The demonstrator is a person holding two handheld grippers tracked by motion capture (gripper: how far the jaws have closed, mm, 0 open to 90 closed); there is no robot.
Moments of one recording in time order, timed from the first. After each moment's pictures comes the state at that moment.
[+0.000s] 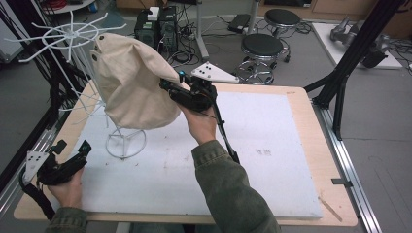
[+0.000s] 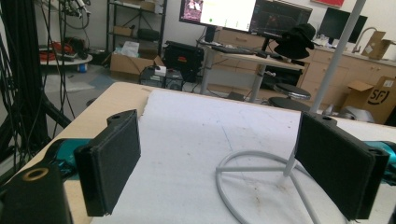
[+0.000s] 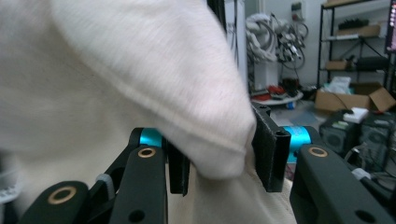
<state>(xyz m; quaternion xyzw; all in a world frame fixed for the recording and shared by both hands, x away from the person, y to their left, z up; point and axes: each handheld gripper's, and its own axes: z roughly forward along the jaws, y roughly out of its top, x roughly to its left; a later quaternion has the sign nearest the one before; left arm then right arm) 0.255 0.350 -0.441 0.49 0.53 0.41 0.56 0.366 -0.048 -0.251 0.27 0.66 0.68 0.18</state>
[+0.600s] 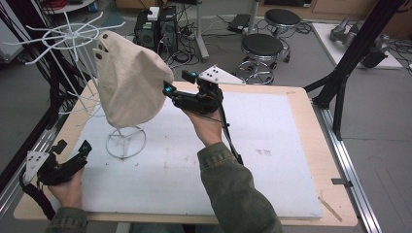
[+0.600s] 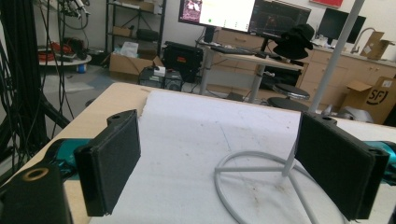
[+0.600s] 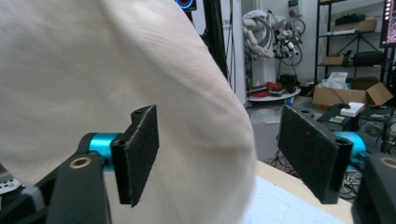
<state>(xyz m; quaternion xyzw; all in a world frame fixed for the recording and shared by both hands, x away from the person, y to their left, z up) 0.255 0.349 -0.440 0.49 0.53 0.41 0.56 0.365 -0.065 -0.257 0.28 0.65 0.68 0.18</state>
